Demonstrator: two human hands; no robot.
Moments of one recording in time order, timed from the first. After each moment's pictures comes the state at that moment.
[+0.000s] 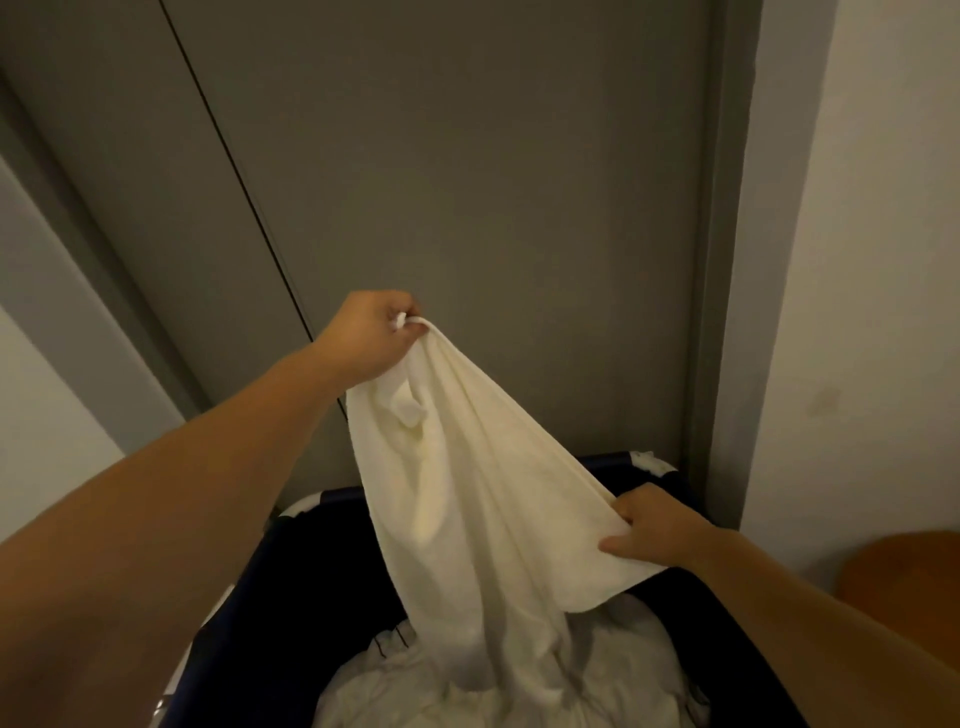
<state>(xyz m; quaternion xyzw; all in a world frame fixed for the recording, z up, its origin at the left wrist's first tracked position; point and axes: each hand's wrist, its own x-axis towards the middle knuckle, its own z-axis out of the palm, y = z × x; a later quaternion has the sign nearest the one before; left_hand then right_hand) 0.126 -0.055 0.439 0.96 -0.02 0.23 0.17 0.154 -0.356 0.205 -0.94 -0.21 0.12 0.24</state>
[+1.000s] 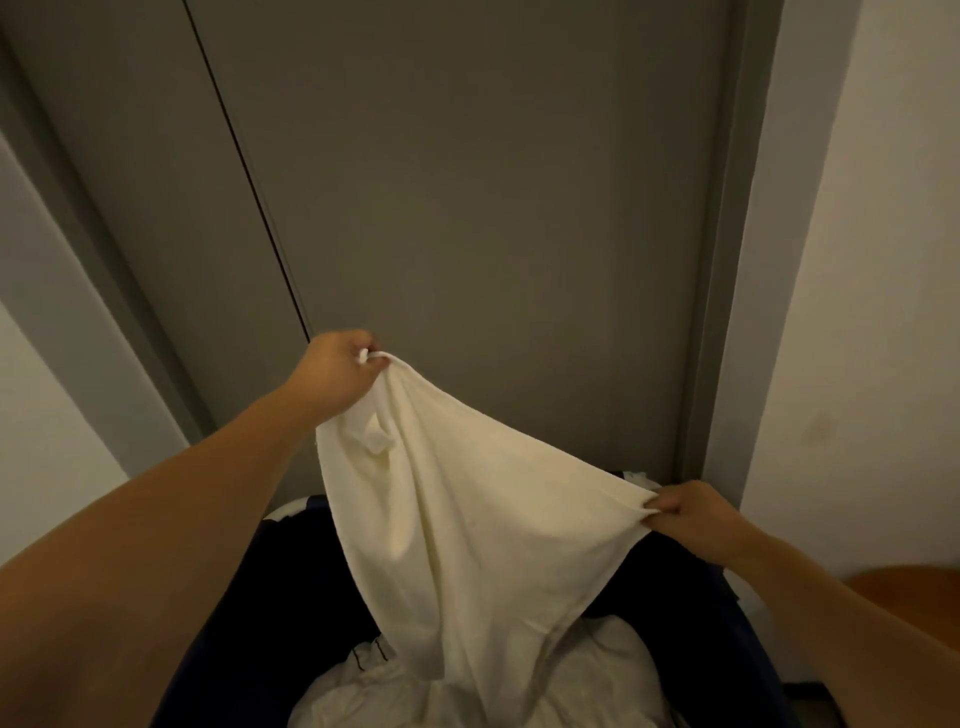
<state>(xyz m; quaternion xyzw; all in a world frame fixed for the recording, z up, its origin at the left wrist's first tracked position) 0.129 -0.003 0.406 0.95 0.07 0.23 0.20 0.171 -0.400 0.223 -0.91 -0.14 0.07 0.37</state>
